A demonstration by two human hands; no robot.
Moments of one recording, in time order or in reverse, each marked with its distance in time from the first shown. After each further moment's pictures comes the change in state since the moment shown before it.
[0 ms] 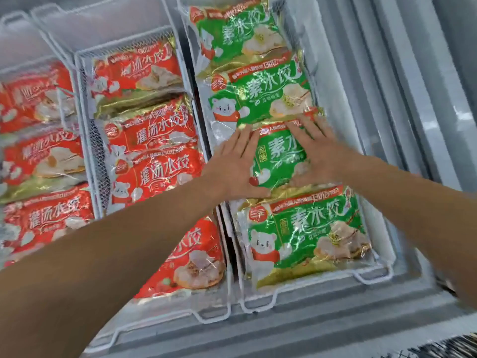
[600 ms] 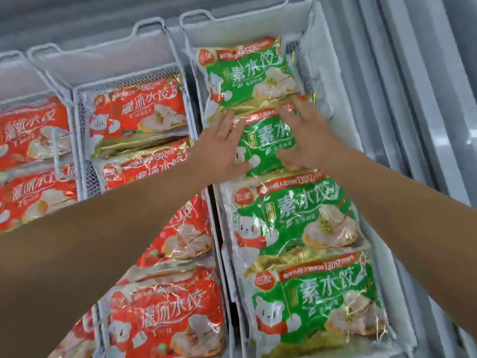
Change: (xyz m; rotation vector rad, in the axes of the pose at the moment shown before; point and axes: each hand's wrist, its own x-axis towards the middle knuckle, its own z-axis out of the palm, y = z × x) left_hand 0.083 -0.091 -0.072 -0.030 0.077 -0.086; right_hand 0.110 -0.007 -0.083 0.121 0.241 -0.020
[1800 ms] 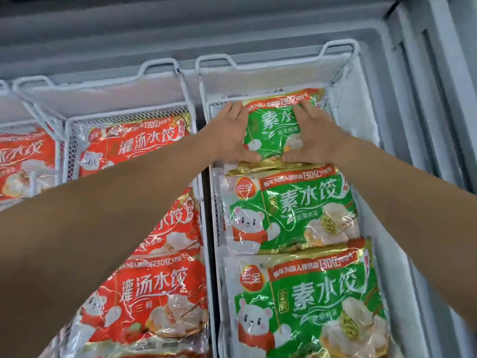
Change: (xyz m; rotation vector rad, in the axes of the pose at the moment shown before) left_hand 0.140 -0.070 -0.061 -0.124 -0.053 -0.073; right_hand 0.155 0.010 -0.051 -0.049 -0.099 0.035
